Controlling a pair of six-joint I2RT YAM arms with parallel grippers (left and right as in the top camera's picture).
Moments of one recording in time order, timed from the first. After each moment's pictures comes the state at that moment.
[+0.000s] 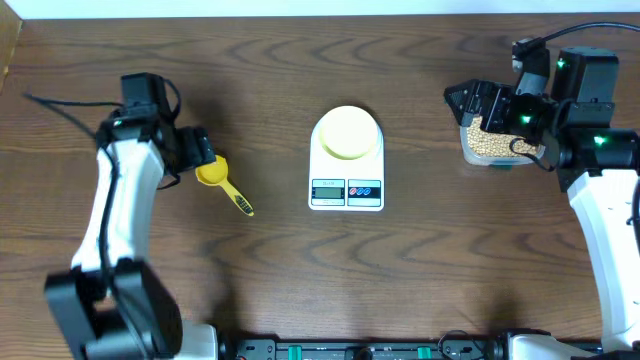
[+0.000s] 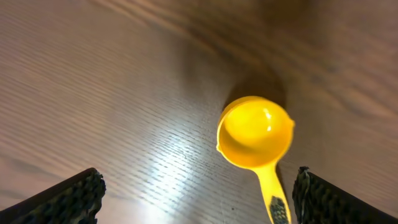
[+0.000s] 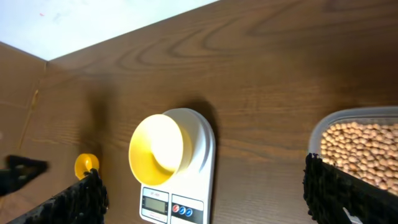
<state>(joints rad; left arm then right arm) 0.15 1.64 1.25 -0.88 -0.10 -0.19 0.00 1.40 1.28 -0.62 -0.48 0.27</state>
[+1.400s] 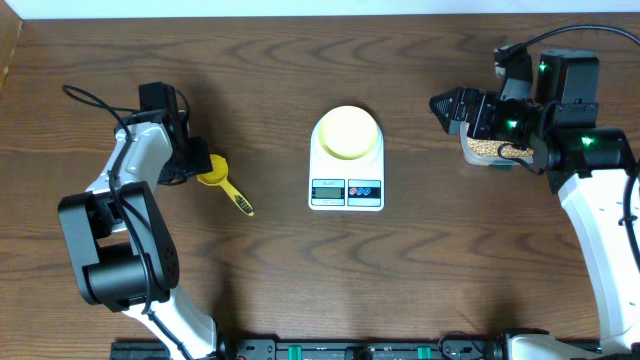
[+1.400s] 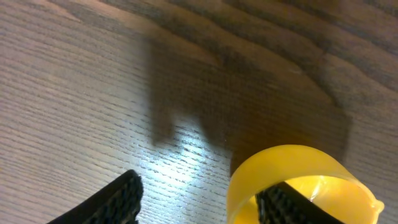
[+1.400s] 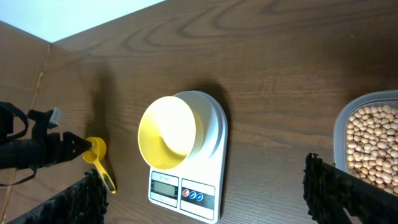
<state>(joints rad) 0.19 1.90 1.25 -0.74 -0.06 -0.08 0.05 1.40 1.28 -0.66 -0.48 0.28</state>
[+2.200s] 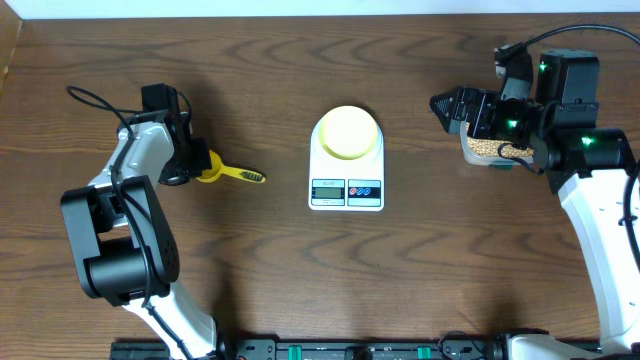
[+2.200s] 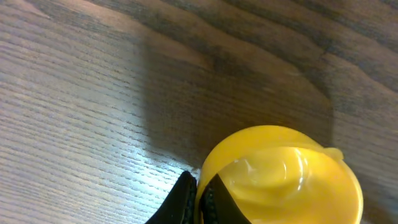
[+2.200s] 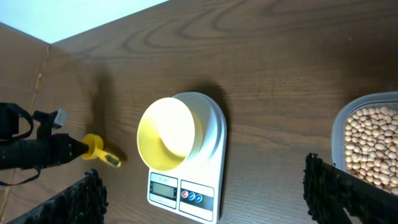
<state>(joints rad) 0.19 1.93 1.25 -0.72 -0.03 -0.09 0.05 1.40 1.28 -0.66 -0.47 0.28</state>
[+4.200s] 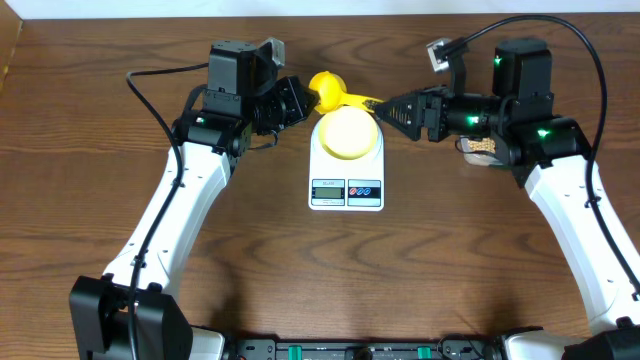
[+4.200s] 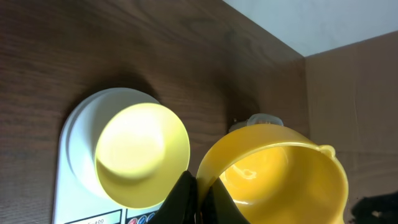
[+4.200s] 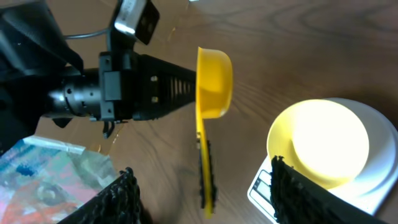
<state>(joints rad) -0.23 1.58 1.29 -0.43 0.52 -0.64 0.20 1.48 1.28 -0.42 -0.90 0.32</state>
